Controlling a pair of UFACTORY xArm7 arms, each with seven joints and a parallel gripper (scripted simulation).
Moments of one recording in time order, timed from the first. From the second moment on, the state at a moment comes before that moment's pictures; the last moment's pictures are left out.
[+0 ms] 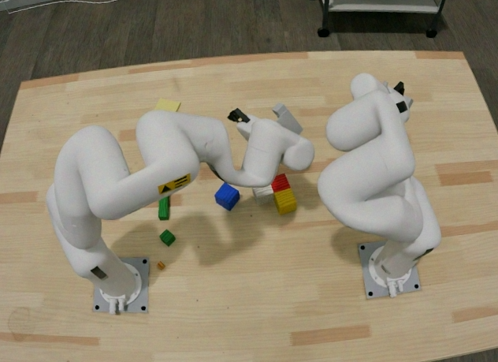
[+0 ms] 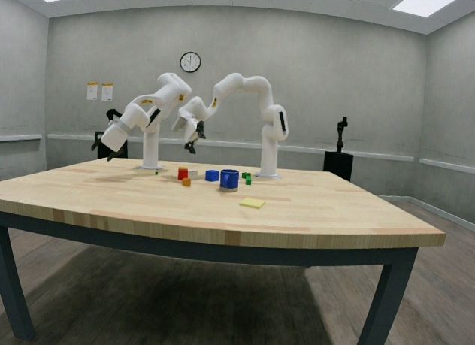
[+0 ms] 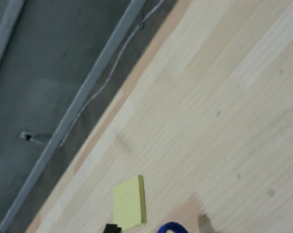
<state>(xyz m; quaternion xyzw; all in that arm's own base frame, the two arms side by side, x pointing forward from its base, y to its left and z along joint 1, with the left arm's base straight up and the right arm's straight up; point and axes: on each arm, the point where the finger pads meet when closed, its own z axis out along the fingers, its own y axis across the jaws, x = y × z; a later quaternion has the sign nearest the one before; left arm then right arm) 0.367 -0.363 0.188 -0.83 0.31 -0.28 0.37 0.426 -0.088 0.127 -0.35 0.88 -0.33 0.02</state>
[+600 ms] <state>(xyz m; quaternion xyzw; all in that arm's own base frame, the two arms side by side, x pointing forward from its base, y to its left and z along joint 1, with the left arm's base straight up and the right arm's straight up) 0.311 -0.341 0.198 -0.87 0.37 -0.15 0.30 0.432 -0.071 0.127 -0.34 0.88 -0.33 0.02</state>
